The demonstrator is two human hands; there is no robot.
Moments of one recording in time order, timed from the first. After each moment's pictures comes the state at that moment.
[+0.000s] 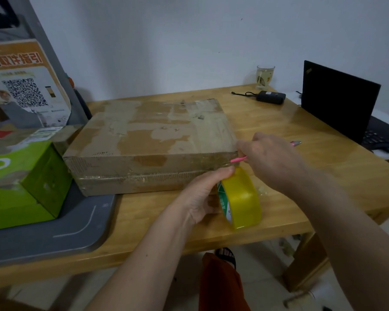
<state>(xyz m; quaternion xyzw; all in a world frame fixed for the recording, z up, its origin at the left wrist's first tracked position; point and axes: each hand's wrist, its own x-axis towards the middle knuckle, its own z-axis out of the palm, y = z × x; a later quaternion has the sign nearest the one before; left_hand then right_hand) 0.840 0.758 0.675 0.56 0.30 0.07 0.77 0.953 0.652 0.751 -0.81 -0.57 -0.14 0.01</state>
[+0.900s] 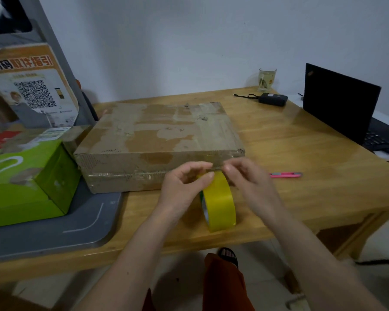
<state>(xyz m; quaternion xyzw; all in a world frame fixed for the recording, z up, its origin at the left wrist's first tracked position) 0.793 0.770 0.684 0.67 0.23 0.33 0.62 0.914 0.657 0.687 -0.70 -0.41 0.15 0.56</state>
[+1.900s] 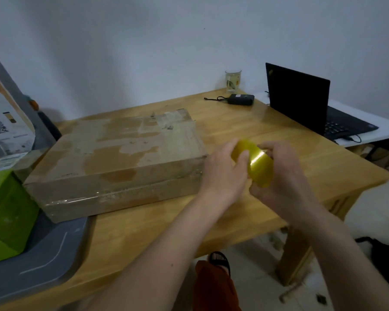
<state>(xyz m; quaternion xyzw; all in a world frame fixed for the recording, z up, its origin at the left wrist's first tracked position) 0.899 0.690 0.733 0.86 0.21 0.24 0.40 0.969 0.579 0.704 -0.82 -0.42 -0.12 0.38</state>
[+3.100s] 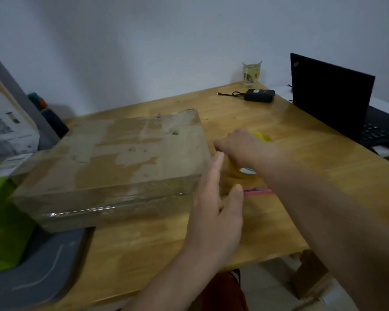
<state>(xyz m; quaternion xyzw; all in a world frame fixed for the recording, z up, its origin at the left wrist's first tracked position) 0.873 0.690 0.719 0.77 0.24 0.28 0.52 1.068 0.738 0.726 -0.81 -0.57 -0.01 -0.16</state>
